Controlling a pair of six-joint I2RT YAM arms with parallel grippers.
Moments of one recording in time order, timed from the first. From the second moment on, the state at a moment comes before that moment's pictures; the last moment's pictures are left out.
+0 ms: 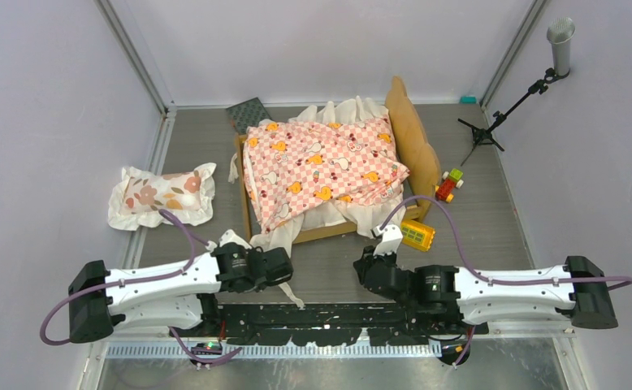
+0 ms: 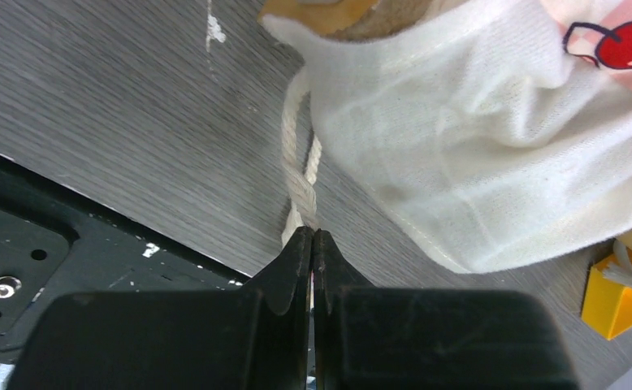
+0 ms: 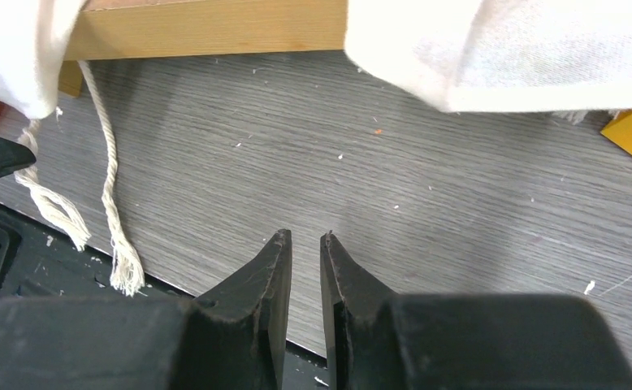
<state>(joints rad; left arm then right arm) -1.22 1.03 0.68 -1.05 -0.50 -2.02 1.42 0.88 0.47 -0.37 0.72 0.95</state>
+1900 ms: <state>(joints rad) -1.22 0.70 0.61 -0.94 -0.63 -1.43 1.42 1.10 0.50 -0.12 0.40 0.69</state>
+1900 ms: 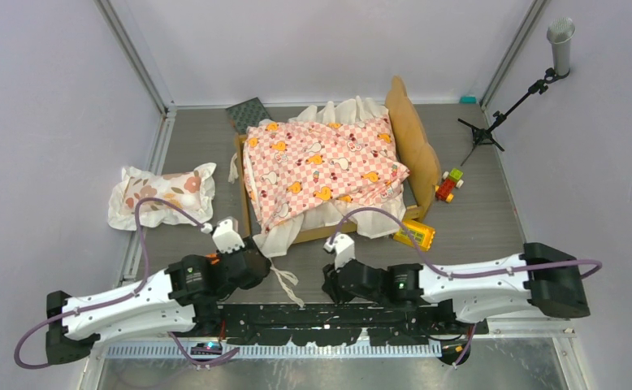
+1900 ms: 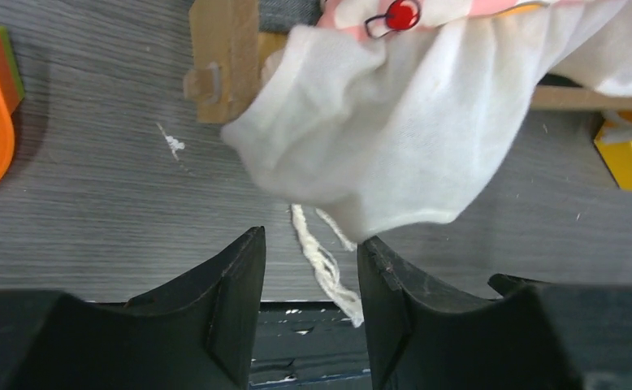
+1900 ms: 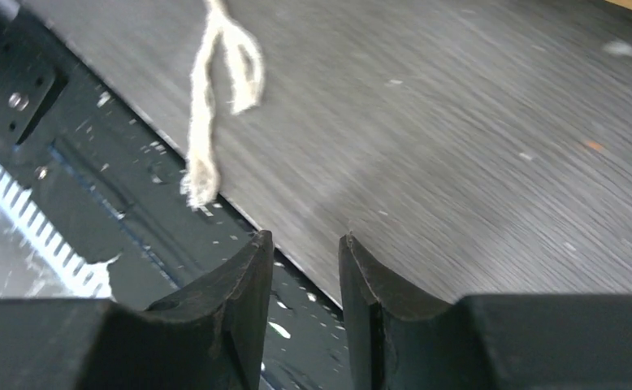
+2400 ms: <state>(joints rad) -1.22 0.53 0.69 -1.07 -0.70 -1.28 1.39 1.47 0.79 -0.09 0.22 0.31</state>
